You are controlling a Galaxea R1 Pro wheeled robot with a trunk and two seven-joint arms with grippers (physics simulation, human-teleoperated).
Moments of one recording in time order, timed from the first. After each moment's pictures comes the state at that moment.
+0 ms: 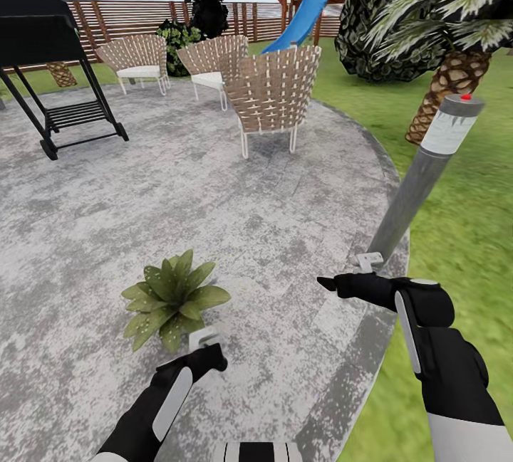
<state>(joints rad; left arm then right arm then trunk) -0.42 -0.09 -0.15 -0.92 0.49 0.44 0.14 -0.54 -0.05 -0.11 -1.61 0.16 1.02 0.60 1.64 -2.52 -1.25</state>
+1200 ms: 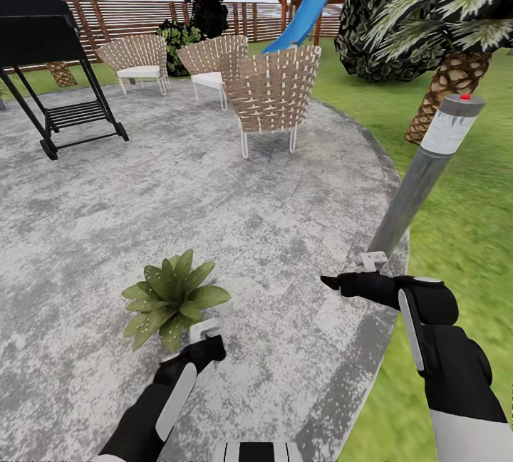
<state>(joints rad) -0.41 -0.11 -0.17 -1.01 0.45 0.43 0.20 -0.55 -0.06 -0.12 -1.60 0.16 1.03 0.59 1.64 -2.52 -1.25</state>
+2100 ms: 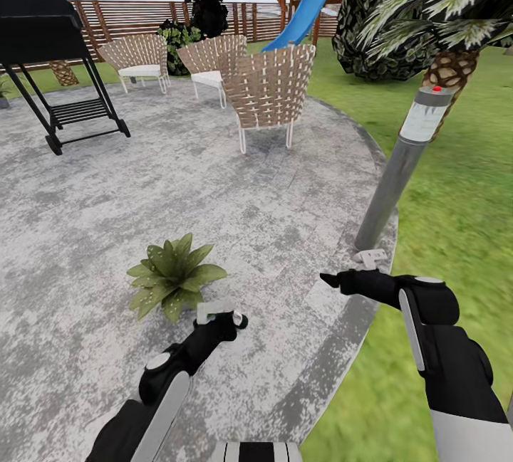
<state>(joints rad) -0.28 -0.03 -0.33 -1.49 0.46 0.42 0.08 -0.55 -0.06 -0.12 -1.61 0.16 0.99 0.61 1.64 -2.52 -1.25</state>
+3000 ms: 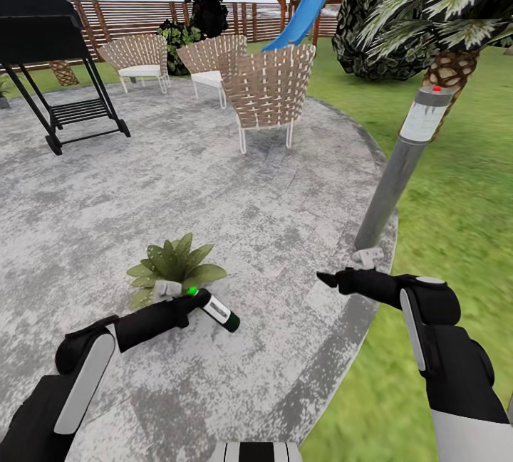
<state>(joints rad) -0.34 0.15 -0.01 -1.61 0.53 0.77 -0.63 -0.55 -0.06 -0.12 -1.61 0.16 0.96 0.68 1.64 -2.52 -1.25</state>
